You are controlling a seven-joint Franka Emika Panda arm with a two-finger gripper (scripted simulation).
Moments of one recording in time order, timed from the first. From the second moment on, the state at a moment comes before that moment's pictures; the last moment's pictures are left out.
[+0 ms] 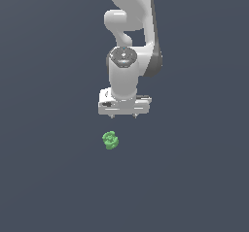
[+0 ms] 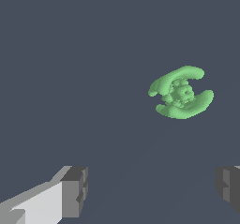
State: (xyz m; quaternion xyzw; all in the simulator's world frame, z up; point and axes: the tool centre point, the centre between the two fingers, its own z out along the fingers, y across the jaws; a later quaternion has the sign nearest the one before) arm -0.013 -0.003 0.151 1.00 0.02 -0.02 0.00
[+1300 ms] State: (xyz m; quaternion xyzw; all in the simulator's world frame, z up) arm 0.005 -0.010 0.159 1.00 0.05 0.00 0.00
